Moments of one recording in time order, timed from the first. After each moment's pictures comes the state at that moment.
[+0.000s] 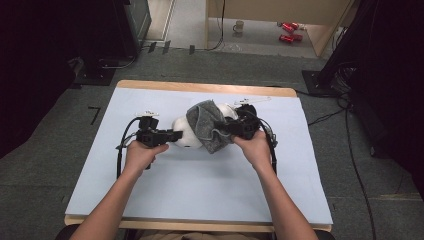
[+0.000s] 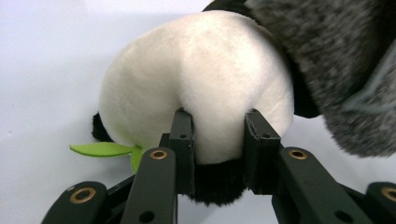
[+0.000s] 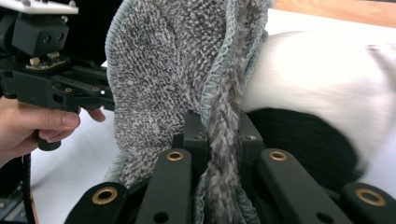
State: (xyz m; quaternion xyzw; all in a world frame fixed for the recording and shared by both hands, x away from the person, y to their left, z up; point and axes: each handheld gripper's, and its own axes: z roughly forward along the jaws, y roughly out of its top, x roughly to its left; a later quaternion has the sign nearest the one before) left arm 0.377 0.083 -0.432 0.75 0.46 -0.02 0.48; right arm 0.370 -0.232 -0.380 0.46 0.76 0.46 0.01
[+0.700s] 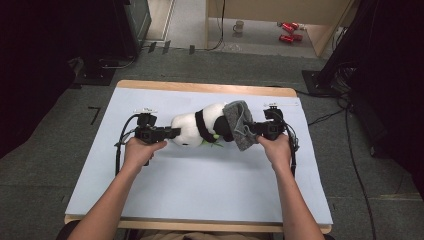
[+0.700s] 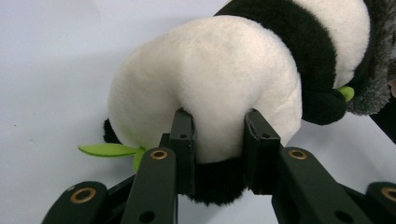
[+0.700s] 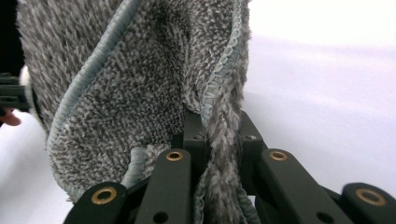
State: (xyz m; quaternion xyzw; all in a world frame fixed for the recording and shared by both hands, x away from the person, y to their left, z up) left arm 0.387 0.088 -0.432 0.75 0.46 -0.02 0.47; right arm 0.381 -0.312 -0.415 0.57 0.70 0.43 0.03
